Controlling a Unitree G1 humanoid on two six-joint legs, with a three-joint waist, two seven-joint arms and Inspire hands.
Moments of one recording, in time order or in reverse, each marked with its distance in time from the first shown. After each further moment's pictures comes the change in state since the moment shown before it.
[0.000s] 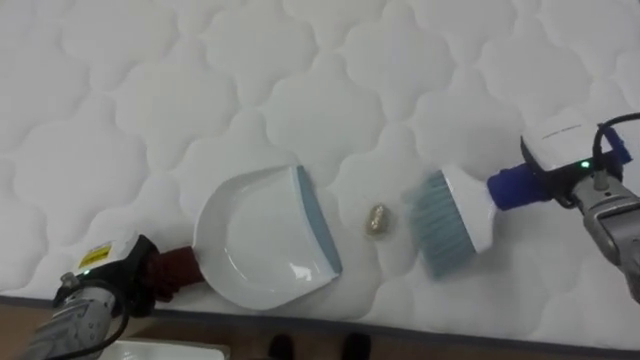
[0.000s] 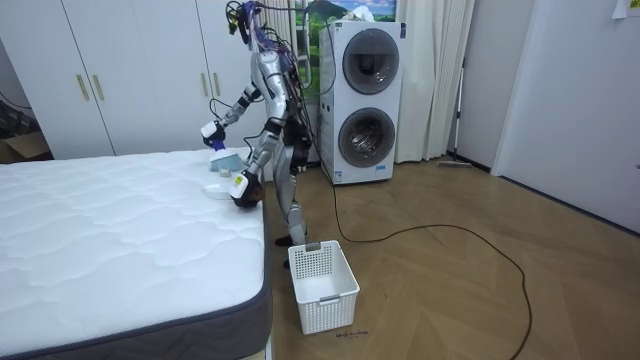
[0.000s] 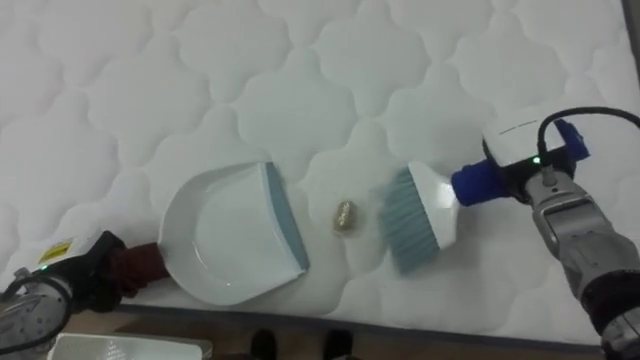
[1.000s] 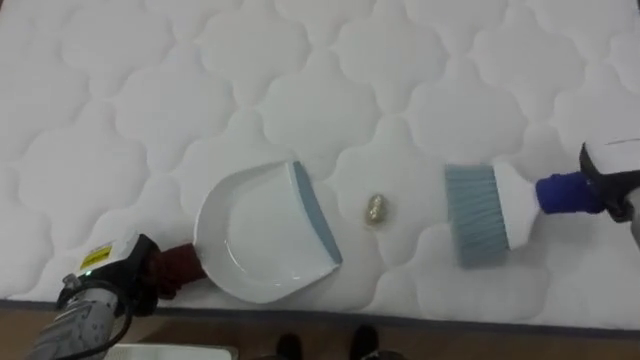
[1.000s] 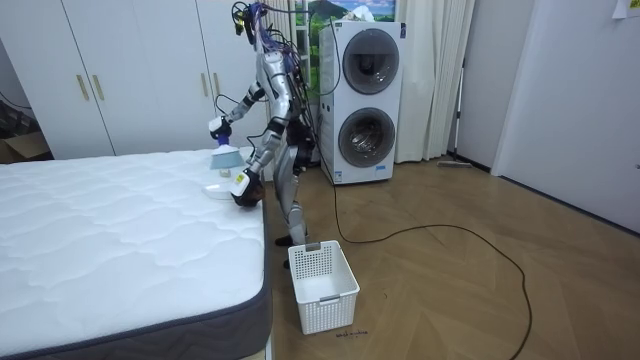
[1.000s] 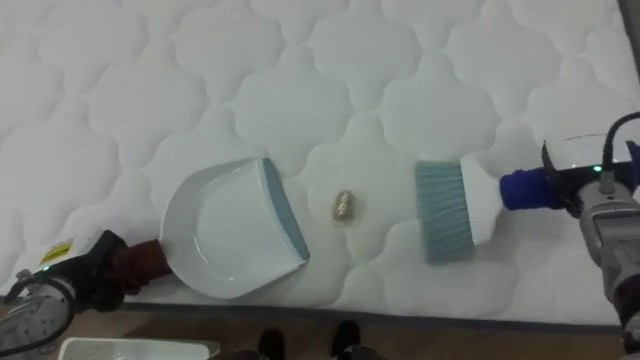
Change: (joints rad) left arm 0.013 -0.002 0.027 0.002 0.002 -0.004 0.046; right arm -0.058 -0.037 -0.103 0.149 0.019 -0.021 -0.007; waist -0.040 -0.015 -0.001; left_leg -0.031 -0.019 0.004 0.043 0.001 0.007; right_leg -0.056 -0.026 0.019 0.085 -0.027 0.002
